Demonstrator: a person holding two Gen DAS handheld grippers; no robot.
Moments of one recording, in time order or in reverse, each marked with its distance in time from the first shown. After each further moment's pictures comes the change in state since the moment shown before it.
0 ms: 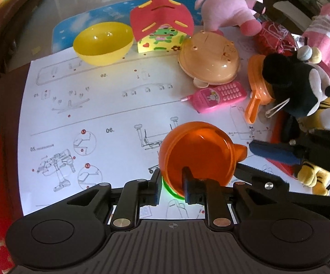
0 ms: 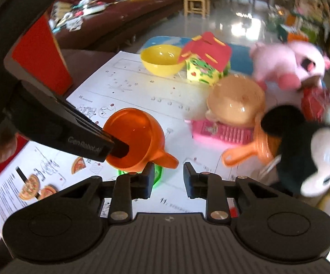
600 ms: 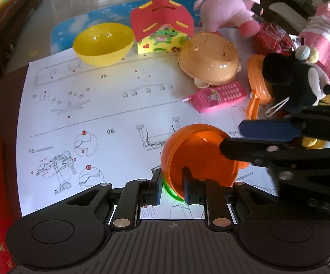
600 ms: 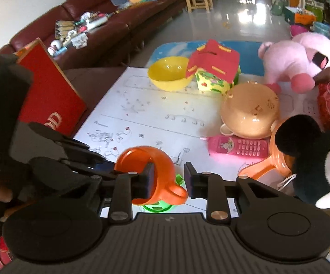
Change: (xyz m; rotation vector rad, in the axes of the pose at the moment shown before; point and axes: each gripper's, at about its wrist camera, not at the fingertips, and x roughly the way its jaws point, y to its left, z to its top) left arm 0.000 0.007 -0.003 0.009 -0.025 -0.024; right arm 0.002 -0.017 0.033 0.172 0.021 0.138
